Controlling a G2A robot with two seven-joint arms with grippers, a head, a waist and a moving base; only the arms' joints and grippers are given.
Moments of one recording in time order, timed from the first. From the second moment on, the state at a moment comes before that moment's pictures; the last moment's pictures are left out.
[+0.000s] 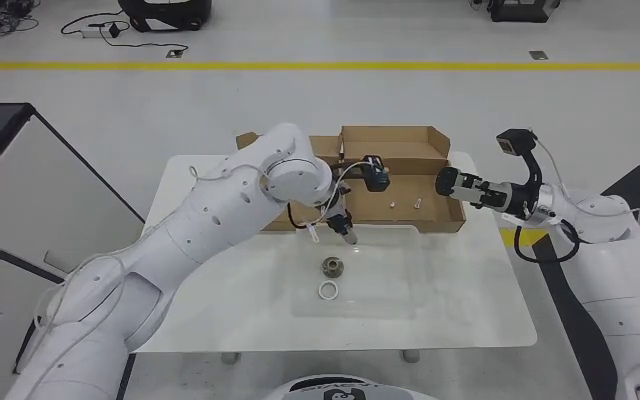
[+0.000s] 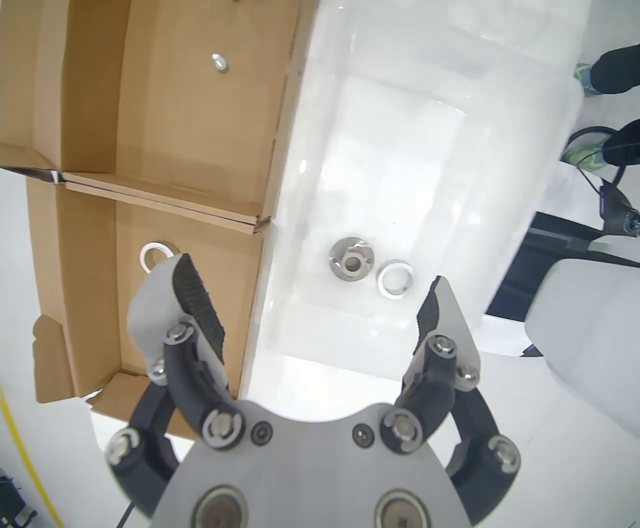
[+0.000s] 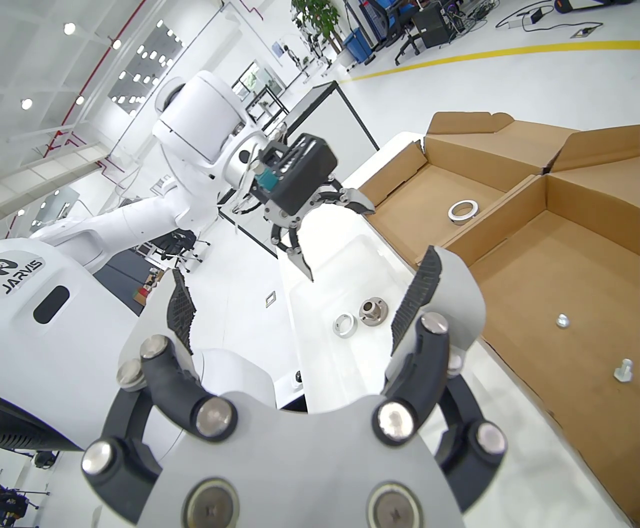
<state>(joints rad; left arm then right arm) 0.52 -1.29 -0.54 -1.45 0.48 -0.43 -1.39 -1.26 -0.81 1.43 -1.48 0.47 -0.66 1.16</state>
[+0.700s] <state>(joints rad) 0.51 -1.30 -0.40 -1.55 0.54 -0.37 -1.45 -1.26 -0.81 1.43 -1.48 0.47 -0.66 1.16</state>
